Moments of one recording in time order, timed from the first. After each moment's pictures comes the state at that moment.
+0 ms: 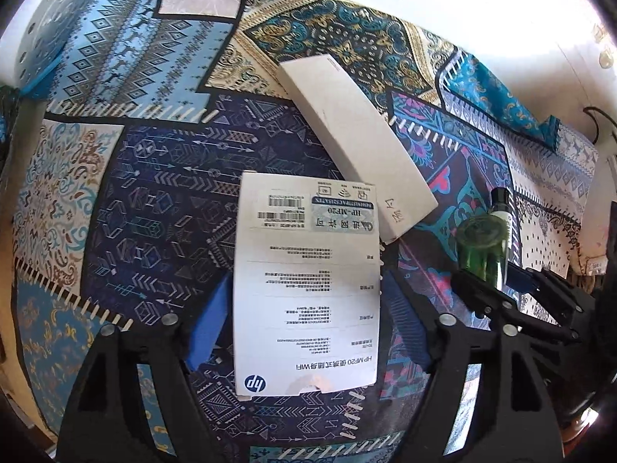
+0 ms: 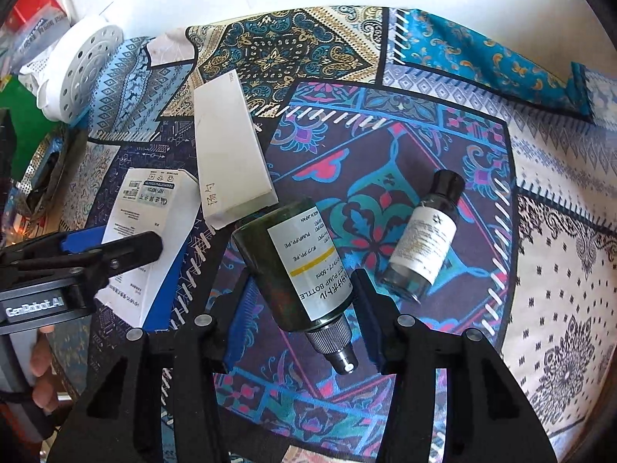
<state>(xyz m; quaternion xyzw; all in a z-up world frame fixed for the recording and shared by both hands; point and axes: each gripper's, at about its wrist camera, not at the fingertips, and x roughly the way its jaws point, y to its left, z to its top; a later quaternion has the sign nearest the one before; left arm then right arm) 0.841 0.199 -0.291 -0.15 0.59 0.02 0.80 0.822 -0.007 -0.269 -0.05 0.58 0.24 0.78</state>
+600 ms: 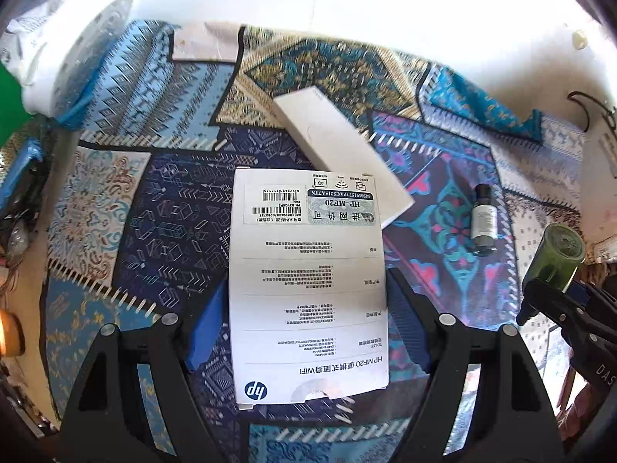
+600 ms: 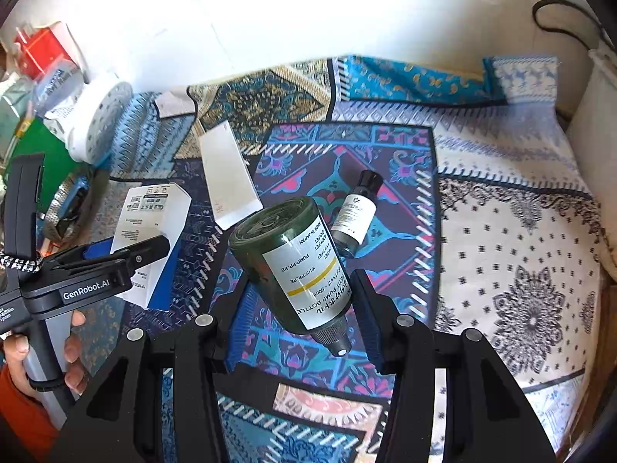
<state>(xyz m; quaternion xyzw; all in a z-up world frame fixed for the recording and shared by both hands) 0.804 0.174 -0.249 -0.11 0.53 0.05 0.84 0.779 -0.071 -0.215 0.01 0.52 0.22 0.82</state>
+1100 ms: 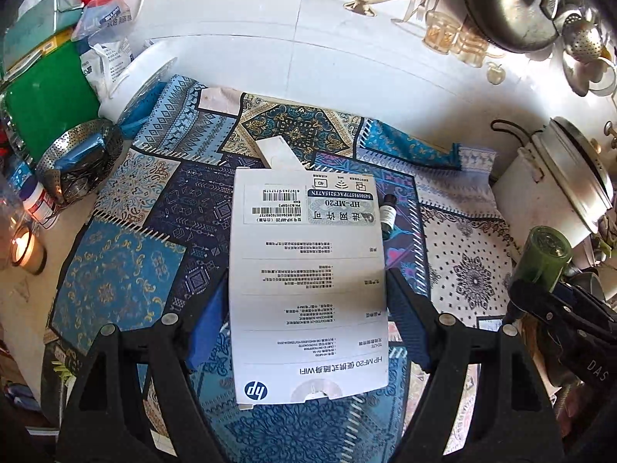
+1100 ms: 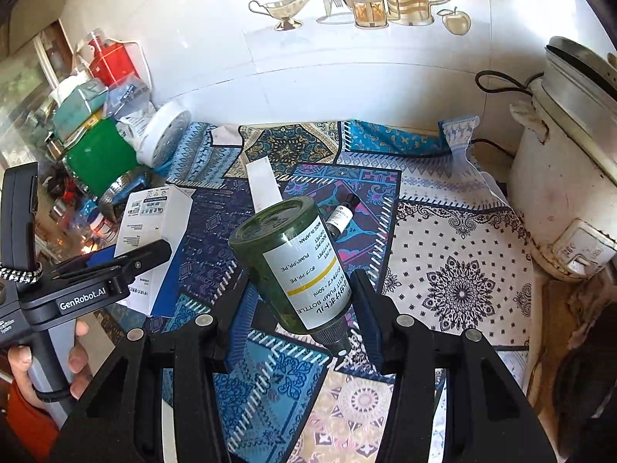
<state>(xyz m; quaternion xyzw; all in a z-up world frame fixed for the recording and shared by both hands) 0.673 0.087 -0.153 -0.13 0.43 0.07 0.89 0.684 -0.137 -0.134 -0.01 0.44 0.27 0.86</state>
